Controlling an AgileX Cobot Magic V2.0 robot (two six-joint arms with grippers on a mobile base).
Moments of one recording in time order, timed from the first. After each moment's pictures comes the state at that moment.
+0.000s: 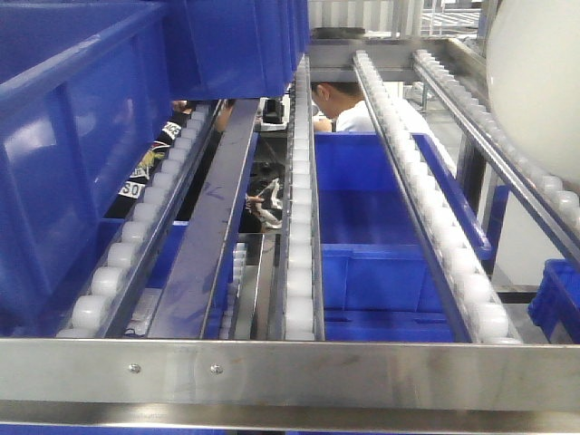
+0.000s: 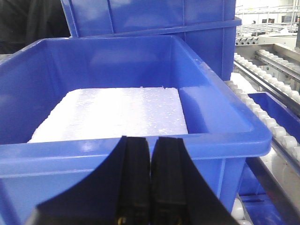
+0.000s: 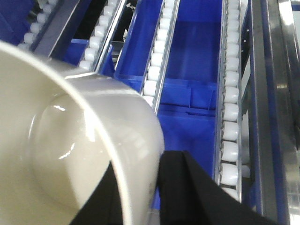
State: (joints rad) left arm -0.15 -0.01 0.01 -0.07 0.01 0.10; right arm 0.20 0.58 -0.60 0.03 0.51 0.12
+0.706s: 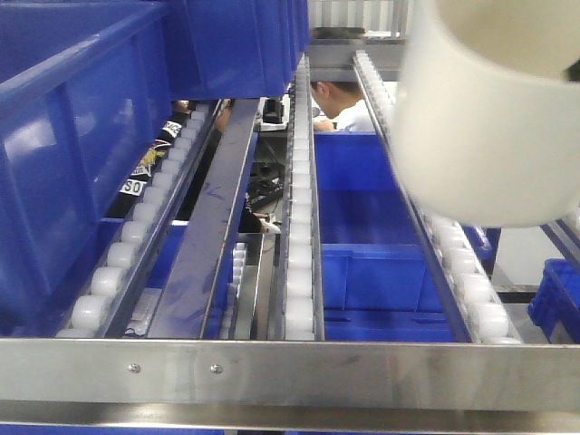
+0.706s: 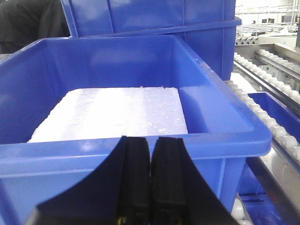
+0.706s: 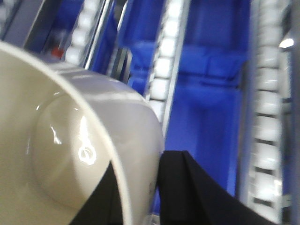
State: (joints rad) left arm -0.15 -0.01 0.01 -0.07 0.01 0.10; right arm 0.27 1.07 -0.74 0.05 0.39 0.12
